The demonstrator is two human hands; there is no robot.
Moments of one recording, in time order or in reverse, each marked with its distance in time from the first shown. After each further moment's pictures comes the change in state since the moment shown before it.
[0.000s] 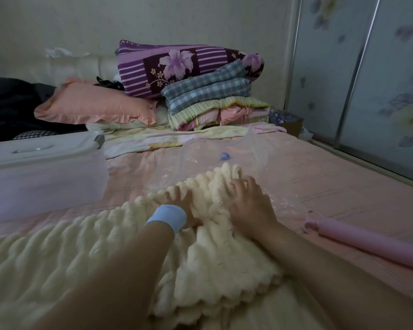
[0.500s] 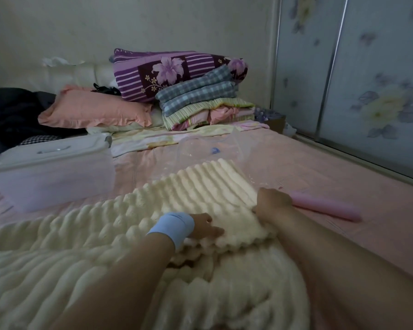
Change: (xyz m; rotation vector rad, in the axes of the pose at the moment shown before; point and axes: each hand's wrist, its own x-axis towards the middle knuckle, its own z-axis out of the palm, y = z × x) left_hand -0.174 0.039 -0.005 -0.090 -0.291 0.222; right_hand -0.090 0.023 -0.089 -0.317 -0.313 0.289
